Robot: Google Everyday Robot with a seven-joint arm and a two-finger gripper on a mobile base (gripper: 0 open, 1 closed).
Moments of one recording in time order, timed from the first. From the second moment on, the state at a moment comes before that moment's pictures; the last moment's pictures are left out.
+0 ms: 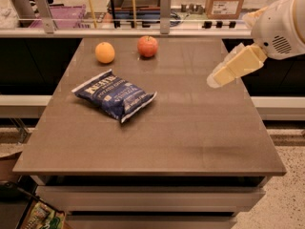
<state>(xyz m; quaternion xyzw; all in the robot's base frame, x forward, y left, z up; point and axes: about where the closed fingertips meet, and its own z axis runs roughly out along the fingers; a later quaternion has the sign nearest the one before) 0.526 -0.167 1.000 -0.48 0.78 0.03 0.41</state>
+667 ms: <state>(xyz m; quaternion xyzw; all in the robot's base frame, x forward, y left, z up) 0.554 -0.138 0.983 -0.43 0.80 0.09 0.41</state>
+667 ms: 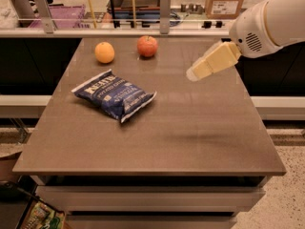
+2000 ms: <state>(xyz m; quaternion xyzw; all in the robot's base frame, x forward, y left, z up) 0.581 -0.115 0.980 -0.37 0.82 0.11 0.43</state>
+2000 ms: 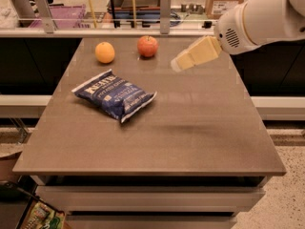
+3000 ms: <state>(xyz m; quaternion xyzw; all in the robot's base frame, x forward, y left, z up) 0.626 -0.051 0.975 -0.42 0.76 0.15 0.47</state>
